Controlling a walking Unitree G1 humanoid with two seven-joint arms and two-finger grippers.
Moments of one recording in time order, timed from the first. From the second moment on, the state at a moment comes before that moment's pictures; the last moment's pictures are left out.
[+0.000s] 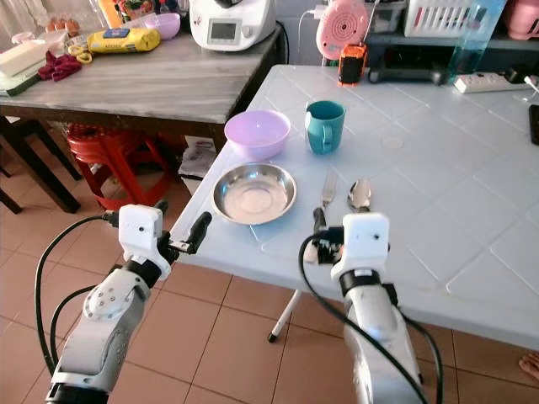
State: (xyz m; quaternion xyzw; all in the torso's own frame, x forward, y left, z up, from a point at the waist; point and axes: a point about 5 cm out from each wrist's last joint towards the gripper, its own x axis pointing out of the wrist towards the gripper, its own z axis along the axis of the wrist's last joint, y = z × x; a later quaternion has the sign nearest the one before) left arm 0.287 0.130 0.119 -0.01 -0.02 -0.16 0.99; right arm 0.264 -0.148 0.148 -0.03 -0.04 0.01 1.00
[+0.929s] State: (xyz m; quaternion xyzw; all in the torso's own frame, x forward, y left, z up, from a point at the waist) left arm 0.275 0.135 0.118 -0.01 0.01 -0.20 0.98; right arm 0.330 -0.113 0.175 0.09 -0.01 0.07 0.99
